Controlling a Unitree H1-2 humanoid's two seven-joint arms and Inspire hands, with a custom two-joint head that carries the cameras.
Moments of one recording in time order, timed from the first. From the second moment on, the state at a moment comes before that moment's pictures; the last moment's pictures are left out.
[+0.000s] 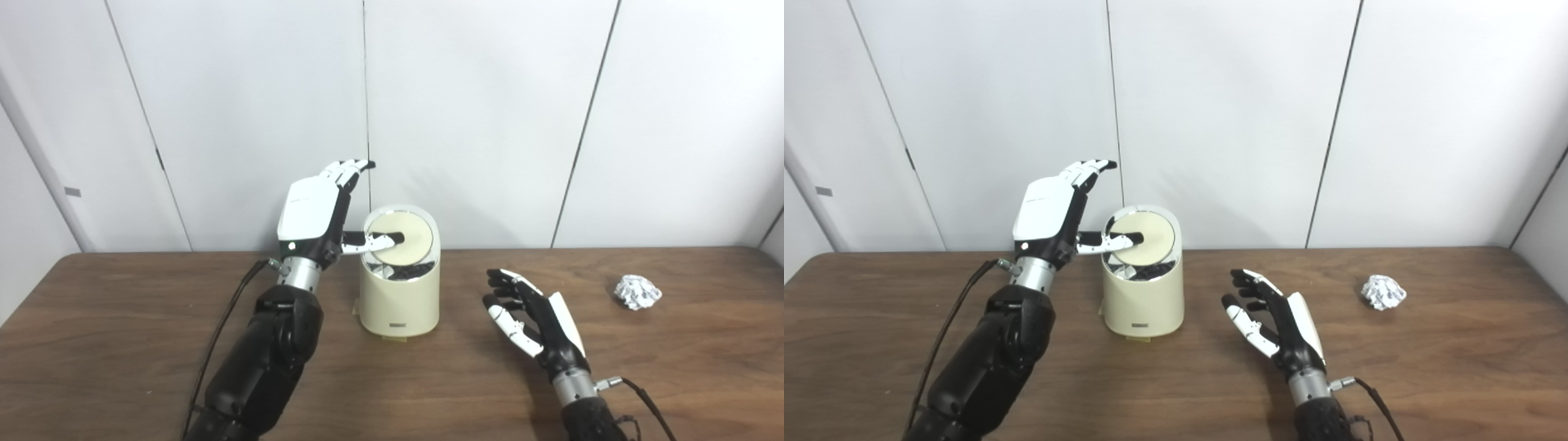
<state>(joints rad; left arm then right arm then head) -0.68 0.18 -0.30 0.35 0.84 0.03 0.30 -0.32 -0.11 0.07 0.29 -0.36 -0.14 -0.16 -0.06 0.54</state>
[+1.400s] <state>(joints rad) -0.78 0.29 -0.53 0.32 1.30 0.08 0.22 -0.32 -0.11 0.08 0.29 -0.38 -0.13 -0.16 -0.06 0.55</state>
